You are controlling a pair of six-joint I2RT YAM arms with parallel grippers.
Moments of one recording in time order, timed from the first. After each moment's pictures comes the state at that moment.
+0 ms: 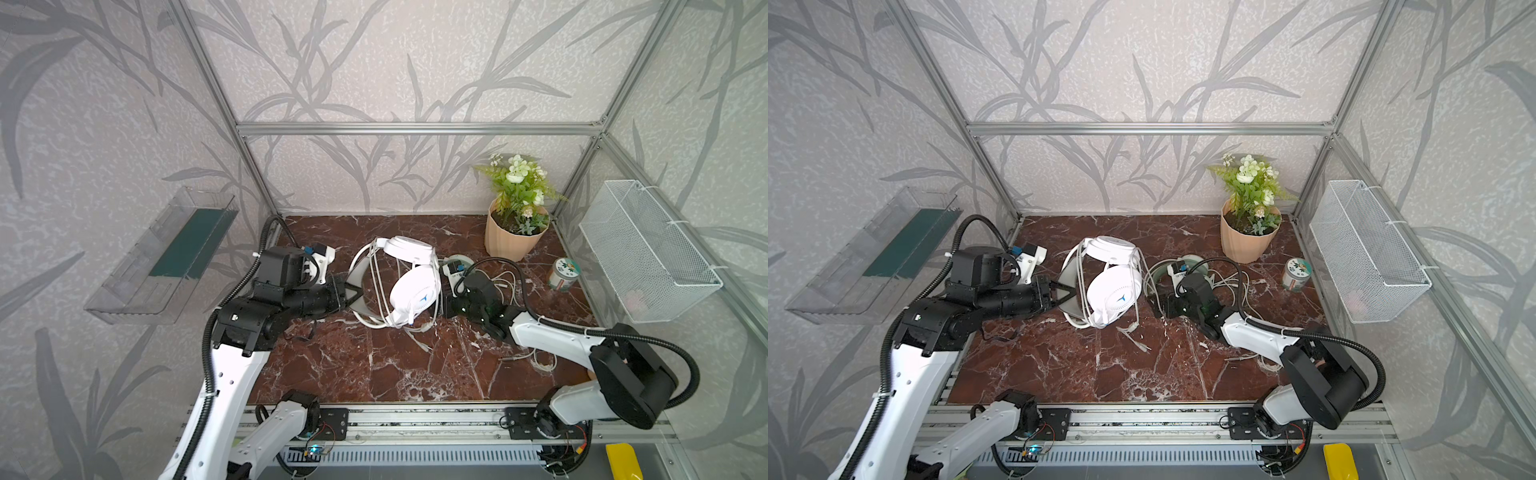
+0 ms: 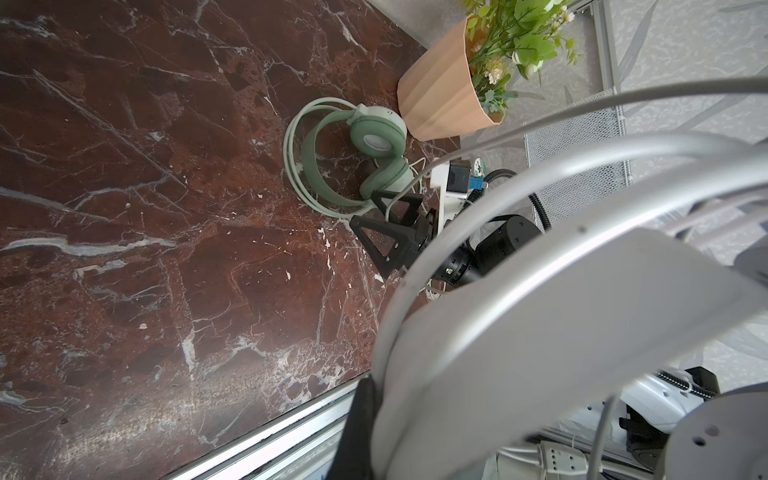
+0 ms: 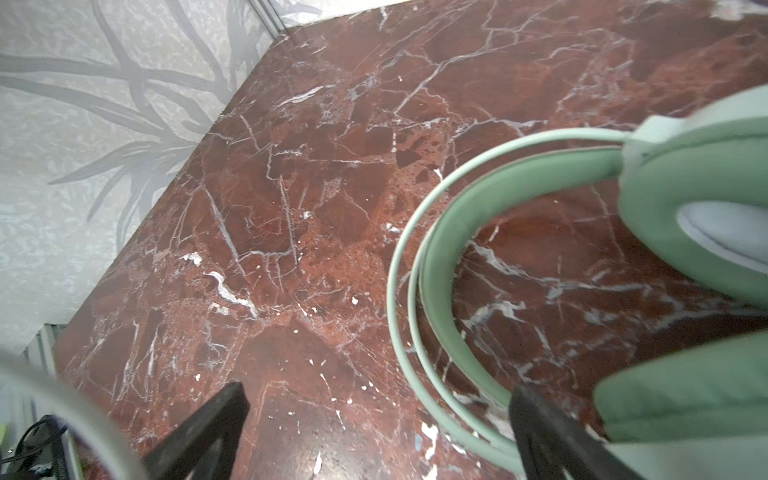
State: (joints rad) left arm -0.23 0.93 1.30 -1.10 0.58 -0.64; right arm 0.66 1.42 0.65 0.23 -0.11 0.42
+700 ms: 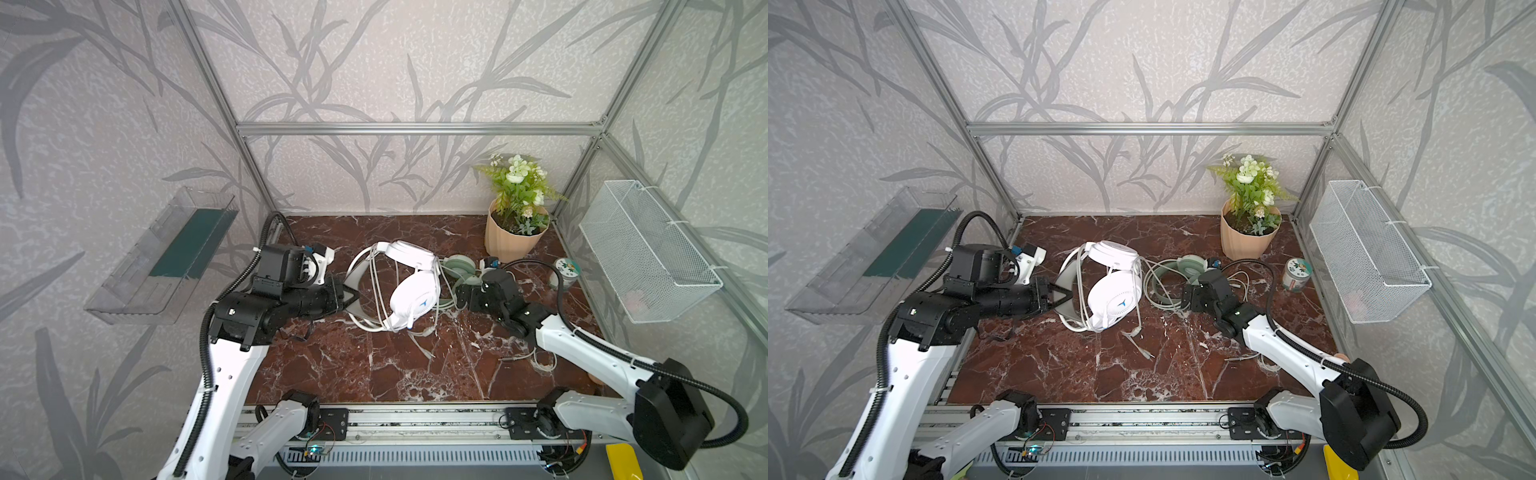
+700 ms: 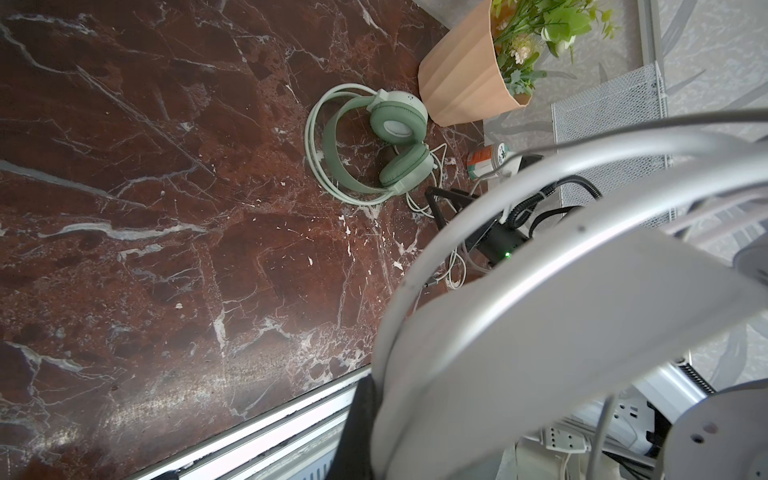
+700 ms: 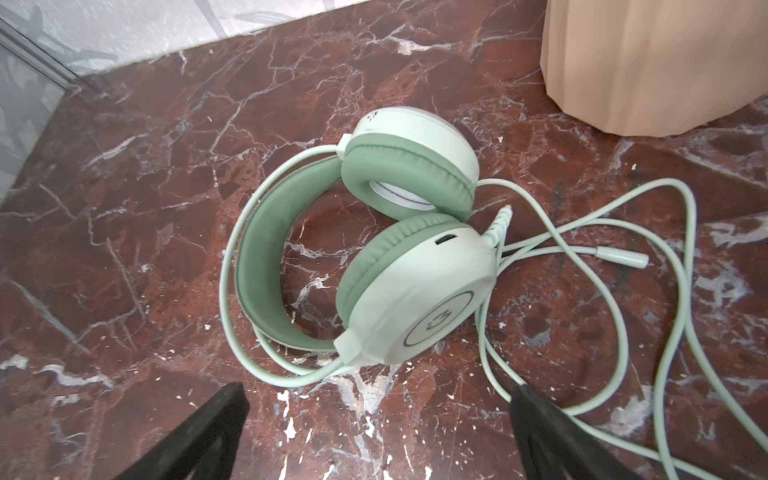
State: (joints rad) left arm -0.22 0.96 1.37 -1.21 0.54 -0.55; right arm 0.57 1.21 0.74 -0.23 0.15 0.53
